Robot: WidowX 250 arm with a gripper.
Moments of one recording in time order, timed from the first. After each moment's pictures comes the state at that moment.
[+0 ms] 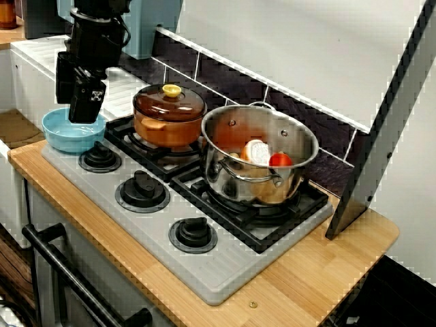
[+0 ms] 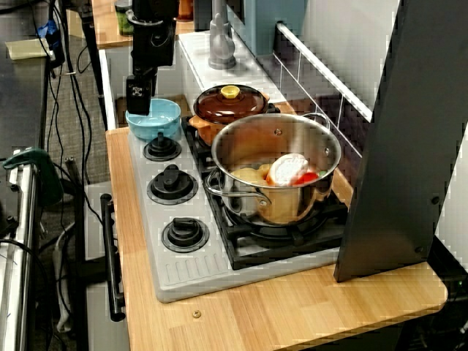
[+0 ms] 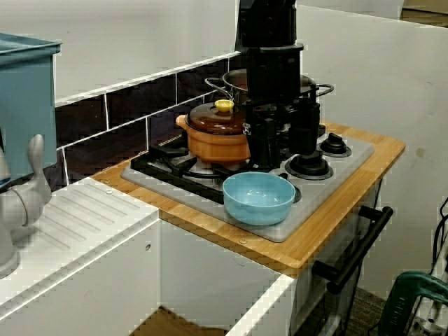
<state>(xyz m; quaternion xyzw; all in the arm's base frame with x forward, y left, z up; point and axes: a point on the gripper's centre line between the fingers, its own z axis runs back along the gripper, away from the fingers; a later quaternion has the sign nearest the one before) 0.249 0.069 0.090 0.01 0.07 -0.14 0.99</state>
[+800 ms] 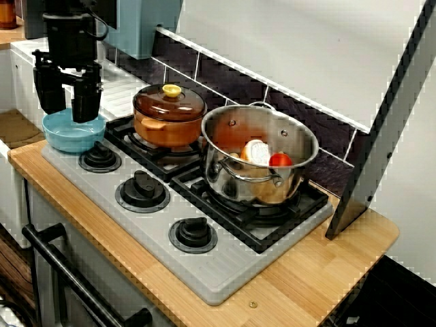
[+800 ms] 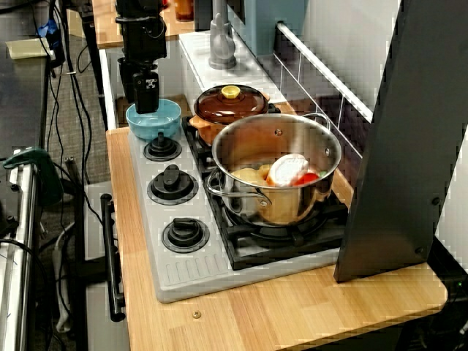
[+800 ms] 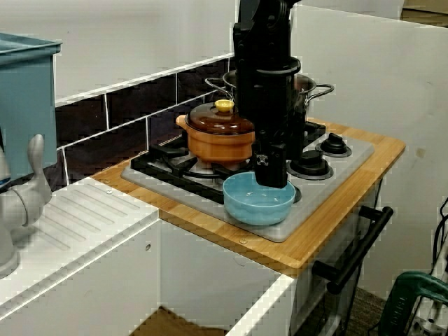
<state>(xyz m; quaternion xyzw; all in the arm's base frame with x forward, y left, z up) 0.247 0.082 0.082 -0.08 0.02 0.09 0.99</state>
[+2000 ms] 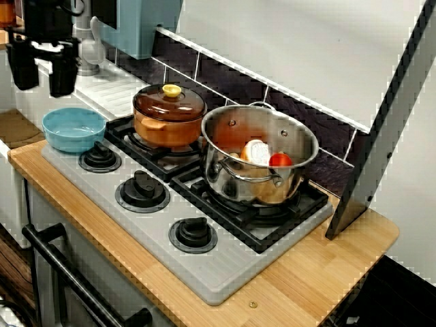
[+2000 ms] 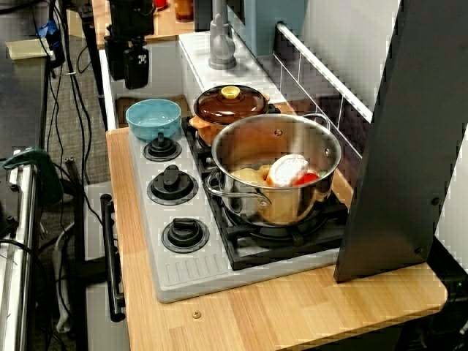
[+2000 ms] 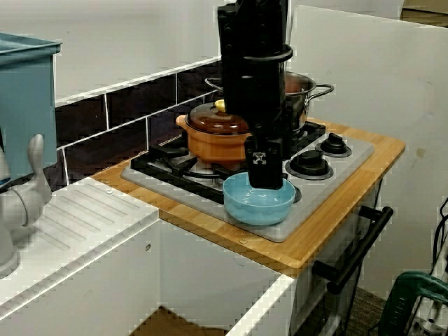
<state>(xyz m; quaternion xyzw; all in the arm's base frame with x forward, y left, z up) 0.238 0.121 0.099 -0.06 0.04 0.15 0.99</state>
